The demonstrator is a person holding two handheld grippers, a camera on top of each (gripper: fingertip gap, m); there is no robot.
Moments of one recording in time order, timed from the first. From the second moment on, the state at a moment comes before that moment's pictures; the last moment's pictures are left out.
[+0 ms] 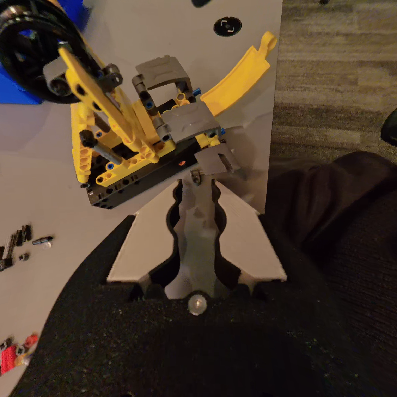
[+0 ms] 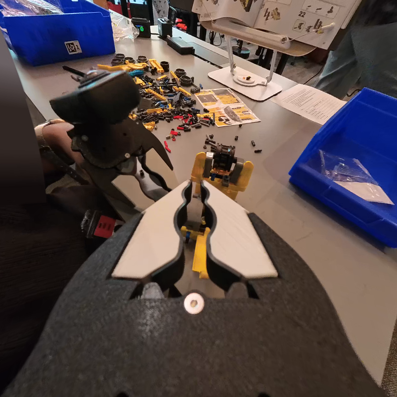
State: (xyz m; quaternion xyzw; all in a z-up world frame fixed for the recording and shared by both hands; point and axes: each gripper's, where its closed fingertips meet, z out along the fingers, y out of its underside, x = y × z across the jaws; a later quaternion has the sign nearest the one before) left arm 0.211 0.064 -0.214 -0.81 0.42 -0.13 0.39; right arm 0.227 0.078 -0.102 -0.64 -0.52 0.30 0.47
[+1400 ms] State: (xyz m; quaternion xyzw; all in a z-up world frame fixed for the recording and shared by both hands) left arm 0.189 0.045 -0.098 -0.64 0.28 -0.34 0.64; right arm 0.185 0.048 -0.096 -0.54 -0.56 0.36 0.51
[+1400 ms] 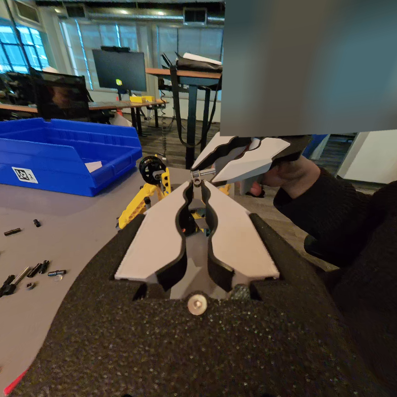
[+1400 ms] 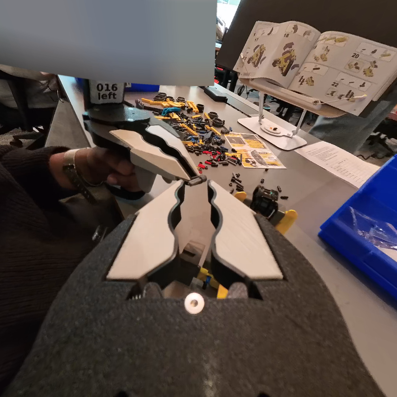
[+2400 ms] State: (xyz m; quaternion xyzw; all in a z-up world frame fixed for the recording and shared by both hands) left arm 0.184 0.042 -0.080 -0.59 0.24 -0.27 0.72; right arm 0.182 0.039 -0.081 -0.54 -0.54 0.39 0.51
